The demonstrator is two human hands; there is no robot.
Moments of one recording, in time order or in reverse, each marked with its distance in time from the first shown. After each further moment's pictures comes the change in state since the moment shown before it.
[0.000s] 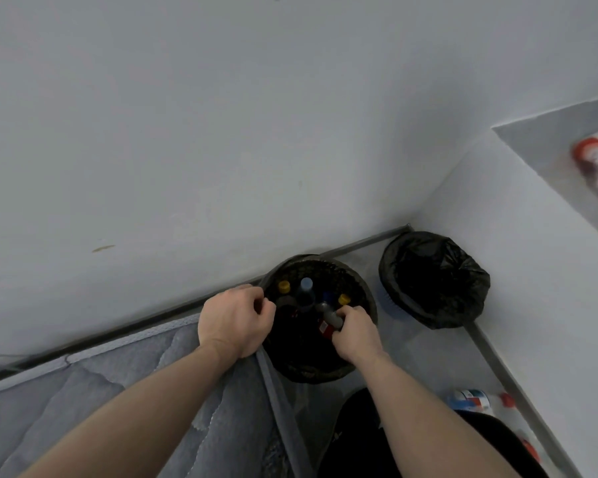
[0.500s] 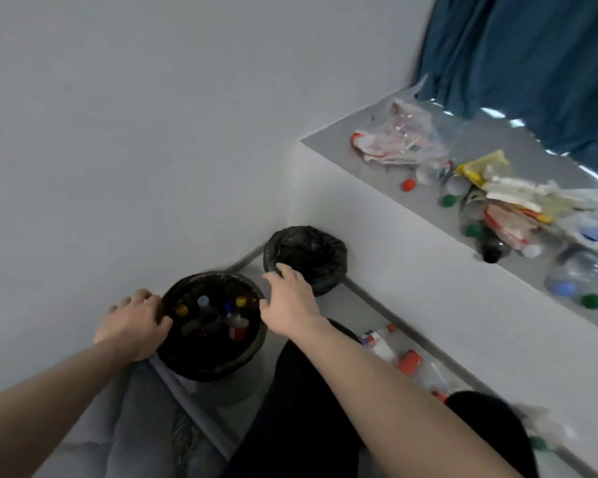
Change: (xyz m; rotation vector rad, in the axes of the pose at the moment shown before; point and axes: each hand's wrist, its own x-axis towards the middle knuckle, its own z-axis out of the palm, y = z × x) left_hand 0.002 0.024 -0.021 0.278 -0.210 0.245; right_hand -0.143 0.026 -0.114 -0.014 0.341 -0.110
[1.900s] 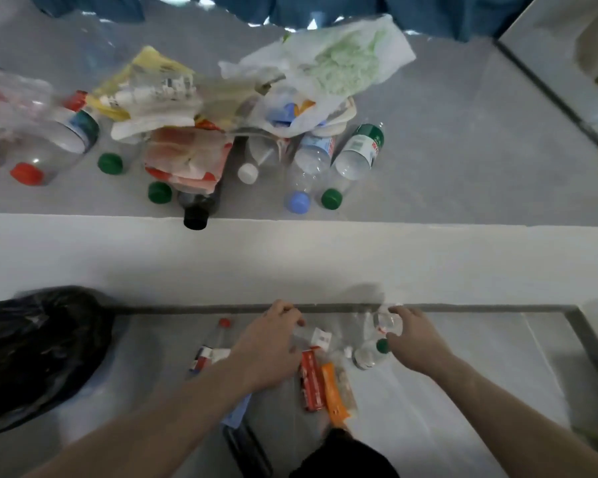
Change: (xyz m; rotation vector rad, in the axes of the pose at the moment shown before) left_hand -0.064 0.652 0.127 -0.080 -0.455 1.194; right_hand -0.298 0.559 -0.033 0.365 0.110 1.177
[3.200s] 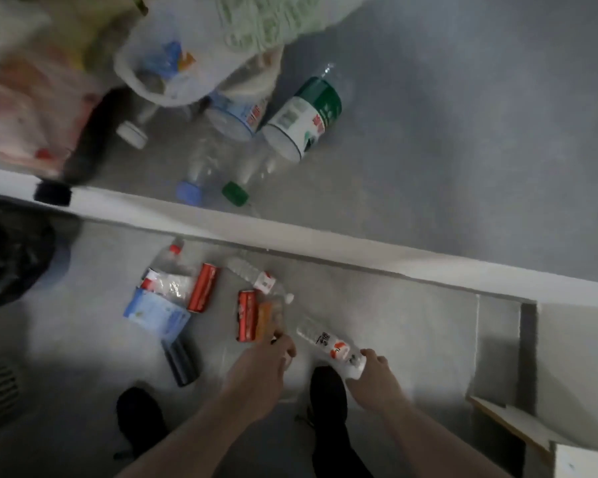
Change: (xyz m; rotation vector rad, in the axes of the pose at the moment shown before) left_hand 0.027 0.155 0.088 -0.313 -0.124 -0.352; right_hand 0.015 0.149 -0.015 -0.161 -0.531 0.221
